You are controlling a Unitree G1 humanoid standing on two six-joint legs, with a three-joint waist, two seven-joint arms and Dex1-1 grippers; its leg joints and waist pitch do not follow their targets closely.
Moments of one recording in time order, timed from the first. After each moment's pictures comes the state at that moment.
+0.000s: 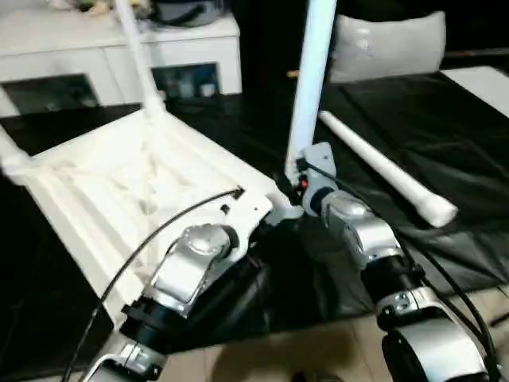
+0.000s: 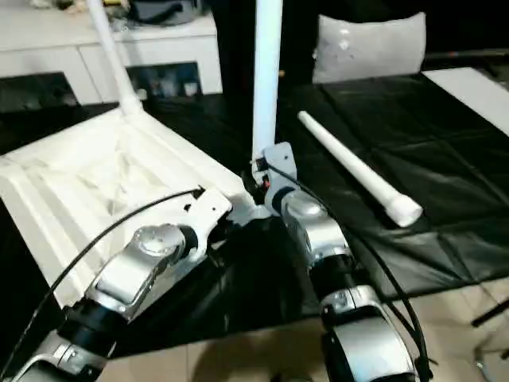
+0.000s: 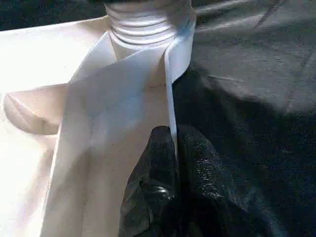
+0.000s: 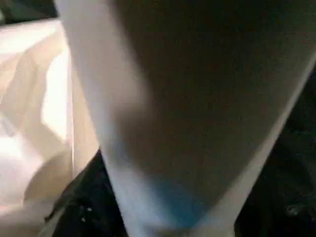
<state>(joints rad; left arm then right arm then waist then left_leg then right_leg) -0.45 0.15 -0.33 0.21 0.07 0.55 -0.55 -0.66 -0.09 0.09 0.68 0.13 0.25 0.27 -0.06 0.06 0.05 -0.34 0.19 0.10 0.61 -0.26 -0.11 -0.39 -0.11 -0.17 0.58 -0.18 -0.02</state>
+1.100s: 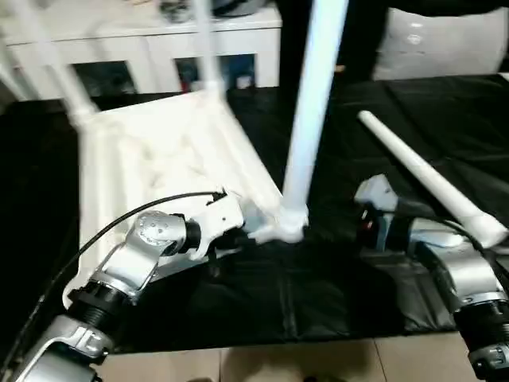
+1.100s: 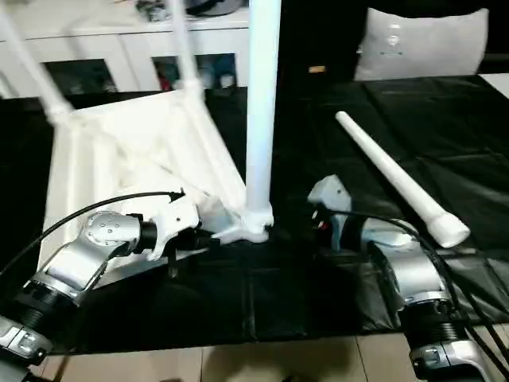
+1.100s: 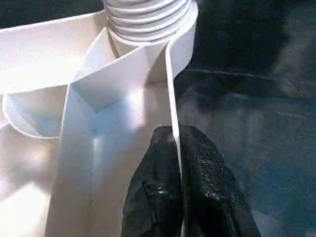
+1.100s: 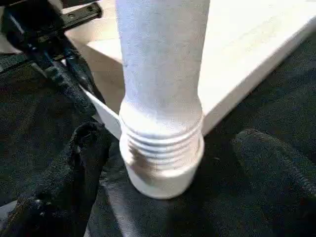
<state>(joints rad) -0.48 0.44 -0.39 0.34 0.01 0.14 -1.05 -0.39 -0.49 0.15 0.35 0.24 0.11 1.05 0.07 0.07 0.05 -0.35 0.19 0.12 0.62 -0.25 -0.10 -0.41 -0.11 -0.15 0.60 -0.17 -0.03</state>
